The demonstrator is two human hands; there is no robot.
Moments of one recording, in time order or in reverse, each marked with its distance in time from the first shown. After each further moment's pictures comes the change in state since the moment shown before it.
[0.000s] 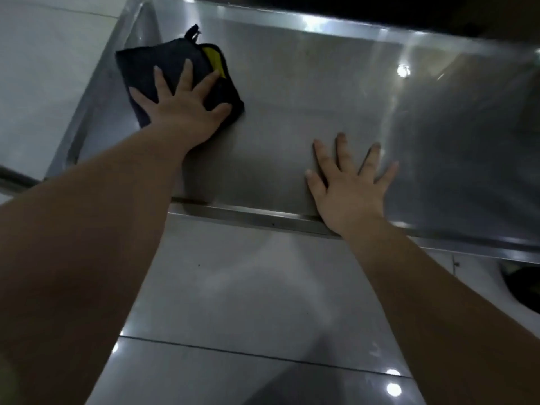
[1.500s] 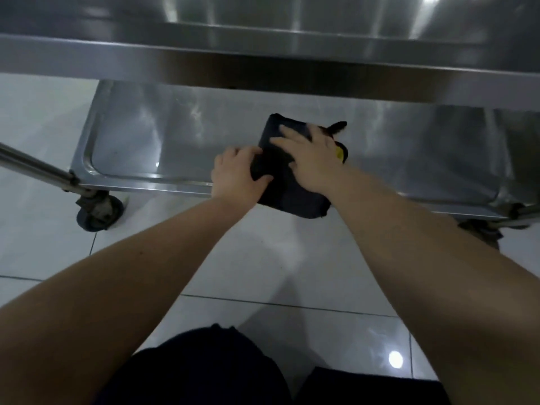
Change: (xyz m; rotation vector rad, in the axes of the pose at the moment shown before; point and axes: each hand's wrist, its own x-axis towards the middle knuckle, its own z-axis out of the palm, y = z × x) left_hand -0.186 0.114 -0.012 -0.444 -0.015 0.101; right_hand -0.020 0.034 -0.071 0.225 -0.161 -0.367
